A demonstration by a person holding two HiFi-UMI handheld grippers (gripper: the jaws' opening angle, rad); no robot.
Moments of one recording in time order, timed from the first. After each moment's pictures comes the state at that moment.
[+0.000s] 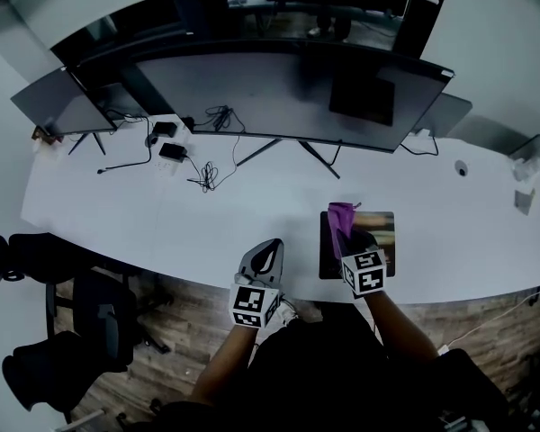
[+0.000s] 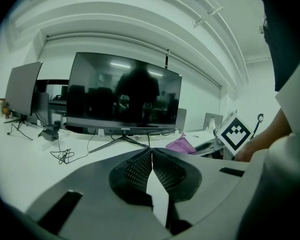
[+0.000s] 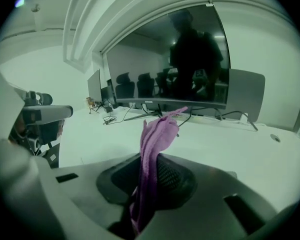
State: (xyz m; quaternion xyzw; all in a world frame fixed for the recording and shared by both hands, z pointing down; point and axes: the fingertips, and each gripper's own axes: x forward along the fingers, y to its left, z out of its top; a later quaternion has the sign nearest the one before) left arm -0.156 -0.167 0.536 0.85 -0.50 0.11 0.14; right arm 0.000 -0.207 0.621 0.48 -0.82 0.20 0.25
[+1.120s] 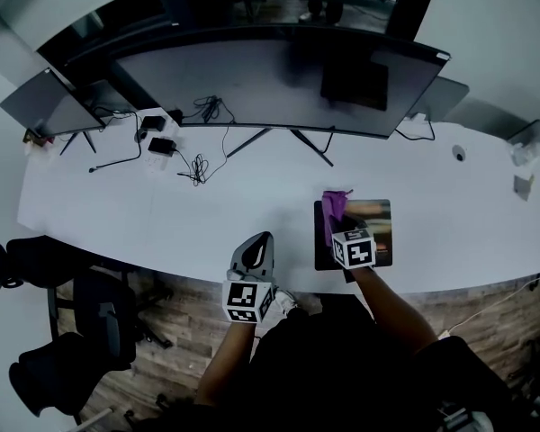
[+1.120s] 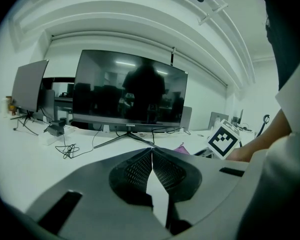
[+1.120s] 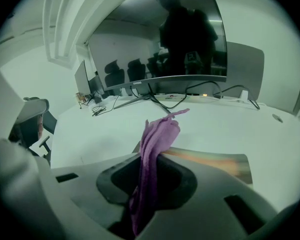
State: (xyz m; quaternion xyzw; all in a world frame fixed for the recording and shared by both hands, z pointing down) left arm -0.165 -0.170 0.546 0.83 -0.52 0.12 0.15; right arm 0.002 -0.225 0.676 0.48 -0.78 0.28 0.28
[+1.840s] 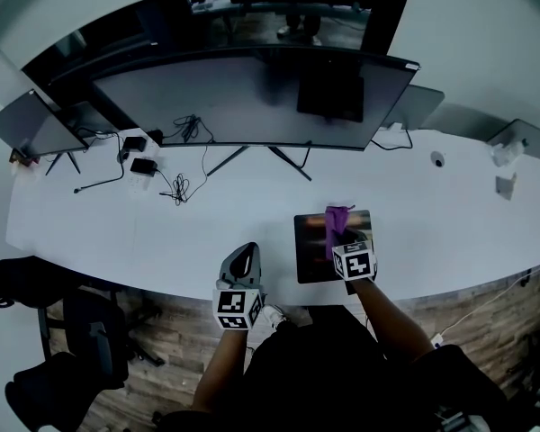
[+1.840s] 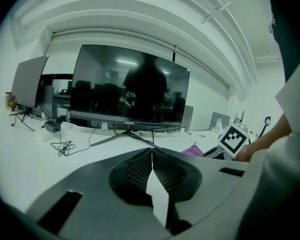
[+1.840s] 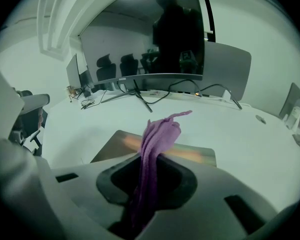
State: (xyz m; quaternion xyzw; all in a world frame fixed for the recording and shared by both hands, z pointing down) left arm -0.152 -0.181 0.561 0.83 -0.52 0.12 0.17; right arm 0.067 -0.215 0.679 0.52 -0.74 0.28 0.32
